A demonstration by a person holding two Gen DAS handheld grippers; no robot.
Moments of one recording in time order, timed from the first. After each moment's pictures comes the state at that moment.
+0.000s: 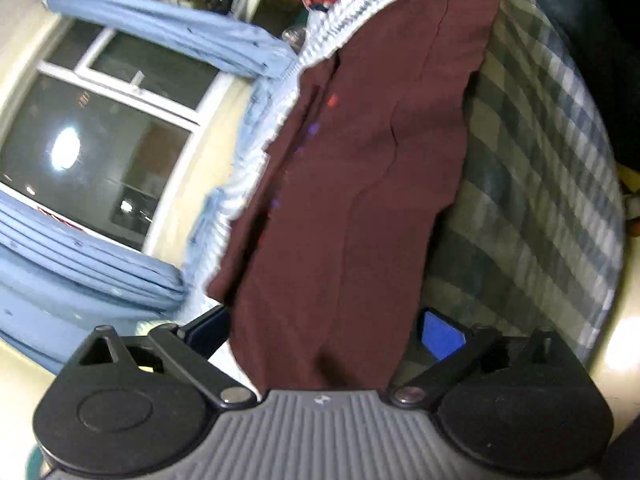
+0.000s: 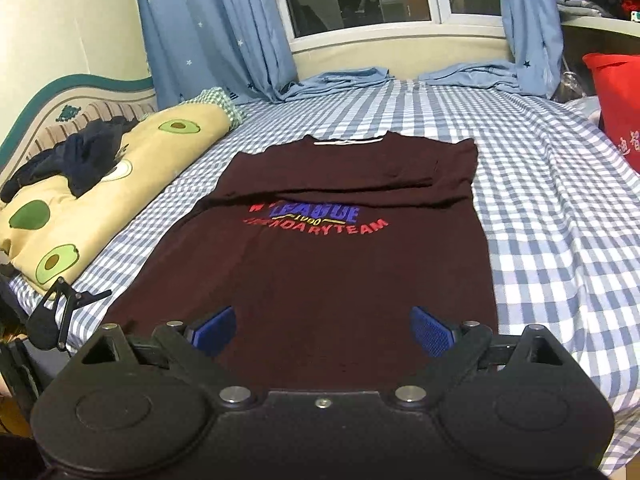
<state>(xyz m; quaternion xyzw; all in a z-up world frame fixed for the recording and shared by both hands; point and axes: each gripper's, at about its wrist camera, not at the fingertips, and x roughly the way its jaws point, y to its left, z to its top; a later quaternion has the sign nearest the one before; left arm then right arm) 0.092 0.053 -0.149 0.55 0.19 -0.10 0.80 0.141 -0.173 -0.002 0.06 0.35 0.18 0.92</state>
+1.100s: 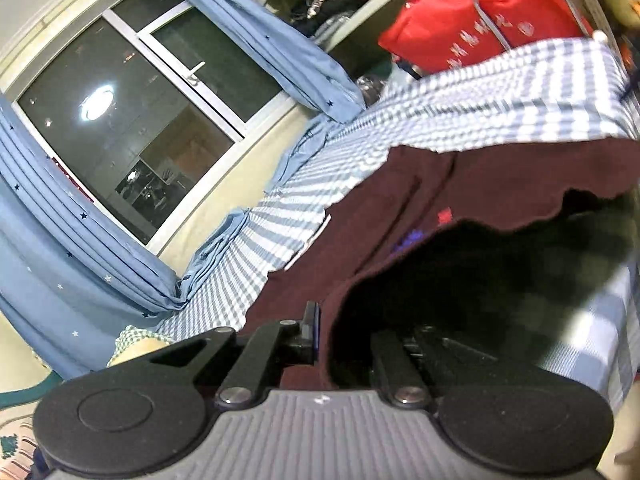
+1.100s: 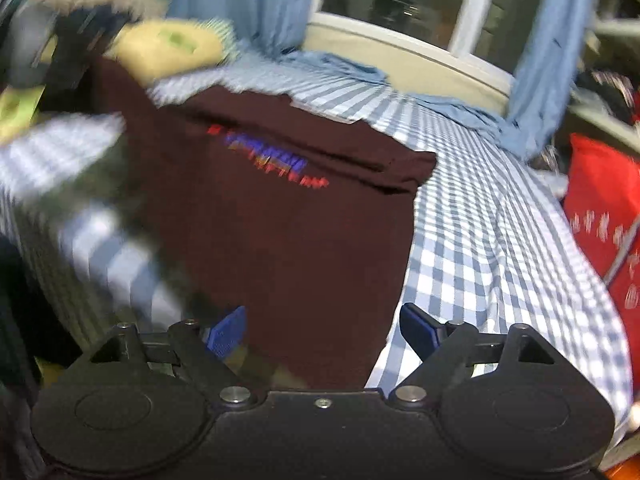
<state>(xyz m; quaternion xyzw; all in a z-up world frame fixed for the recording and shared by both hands) 0.211 0.049 -0.009 0.40 0.18 -0.12 0.89 0.099 -0.176 -0.057 -0.19 0.33 0.14 0.92</state>
